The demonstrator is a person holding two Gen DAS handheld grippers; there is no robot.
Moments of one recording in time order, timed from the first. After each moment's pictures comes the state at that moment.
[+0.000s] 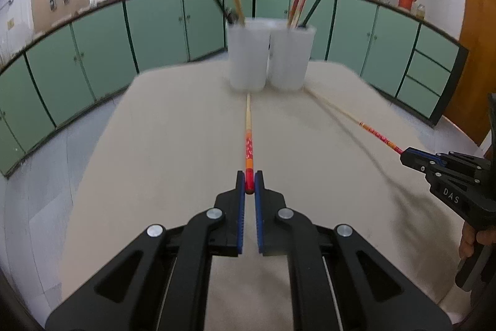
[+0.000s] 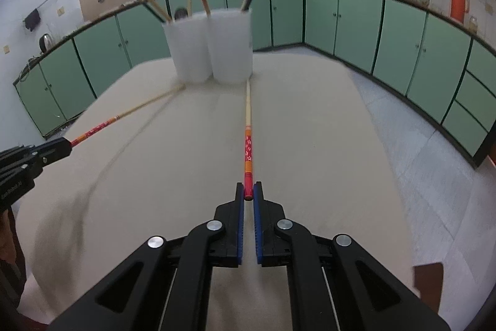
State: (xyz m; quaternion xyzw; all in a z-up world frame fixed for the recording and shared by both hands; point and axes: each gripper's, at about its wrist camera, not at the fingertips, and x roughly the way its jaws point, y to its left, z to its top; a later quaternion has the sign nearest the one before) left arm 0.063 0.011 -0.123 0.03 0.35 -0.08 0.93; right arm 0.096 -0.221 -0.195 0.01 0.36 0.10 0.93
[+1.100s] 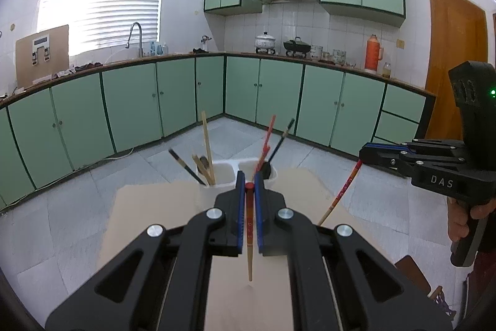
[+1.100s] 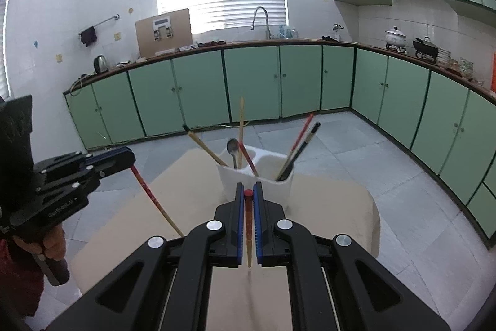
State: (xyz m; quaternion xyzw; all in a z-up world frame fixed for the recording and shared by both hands) left arm 0.118 -0.014 0.023 0.01 0.21 -0.15 0.97; right arm 0.156 -0.220 -0.014 -0.01 0.26 0.23 0.94
